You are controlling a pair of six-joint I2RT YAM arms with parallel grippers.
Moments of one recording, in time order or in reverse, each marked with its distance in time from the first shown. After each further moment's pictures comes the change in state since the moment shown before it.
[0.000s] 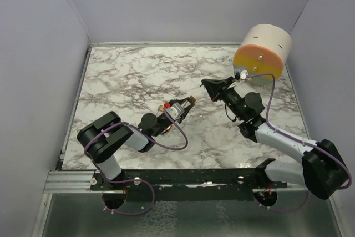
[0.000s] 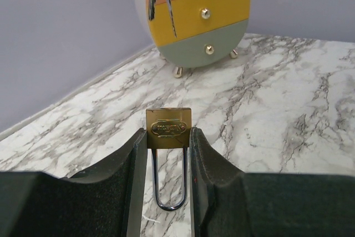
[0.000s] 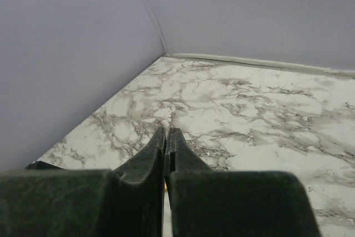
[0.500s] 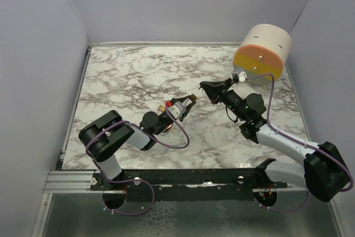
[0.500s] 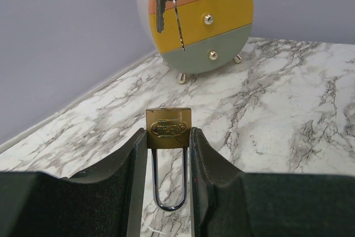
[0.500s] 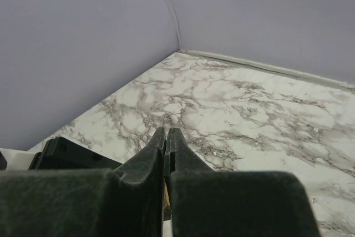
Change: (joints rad) left arm 0.000 0.036 0.035 0.001 0.000 0.025; right arm 0.000 -0.030 -0.006 0.002 -0.108 -0.066
